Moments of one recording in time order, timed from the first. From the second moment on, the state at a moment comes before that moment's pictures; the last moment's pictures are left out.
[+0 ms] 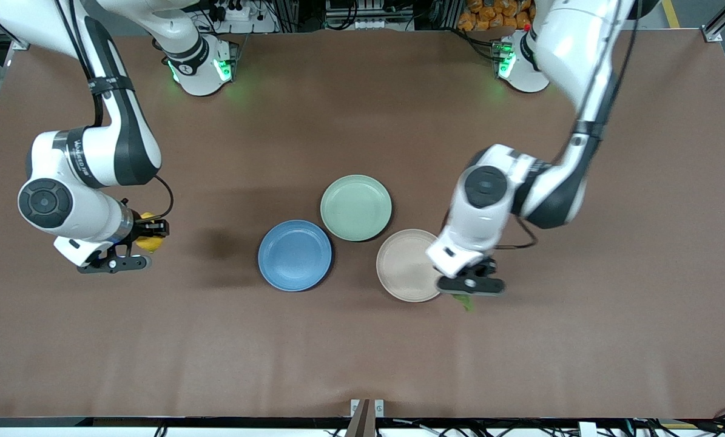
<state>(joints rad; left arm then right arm) -0.37 0.62 -0.09 -1.45 0.23 2.22 -0.45 0.14 0.34 -0.06 -1.78 -0.12 1.96 0.04</state>
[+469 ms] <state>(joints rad) -0.20 0.55 -0.09 -1.45 0.09 2.09 -0.13 0.12 0.34 -0.09 -1.95 -0.12 2.20 0.00</state>
